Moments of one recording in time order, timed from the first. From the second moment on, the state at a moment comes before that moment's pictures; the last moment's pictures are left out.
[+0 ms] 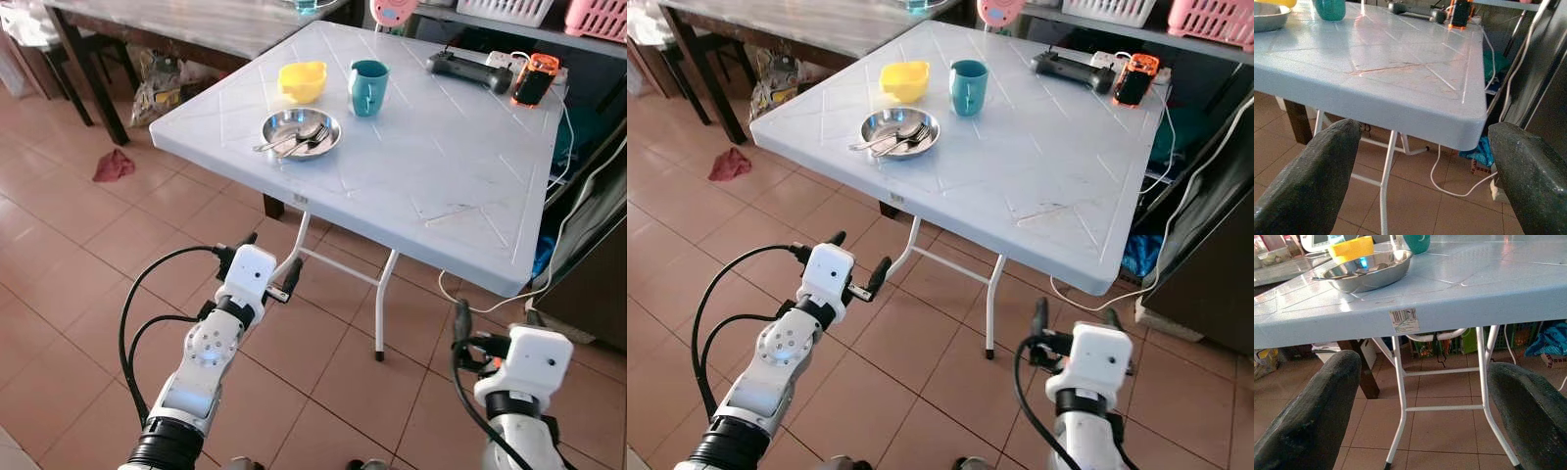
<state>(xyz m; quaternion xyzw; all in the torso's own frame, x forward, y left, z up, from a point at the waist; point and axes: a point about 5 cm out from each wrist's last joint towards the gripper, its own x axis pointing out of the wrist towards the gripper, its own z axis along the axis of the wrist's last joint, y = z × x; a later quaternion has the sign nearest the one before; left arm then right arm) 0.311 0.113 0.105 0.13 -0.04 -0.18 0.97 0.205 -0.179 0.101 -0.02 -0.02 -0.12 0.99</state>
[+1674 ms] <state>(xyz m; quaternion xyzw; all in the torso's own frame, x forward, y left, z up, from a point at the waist) 0.309 0.092 0.115 0.11 -0.06 -0.22 0.97 0.204 -0.181 0.101 -0.03 -0.02 -0.13 0.99</state>
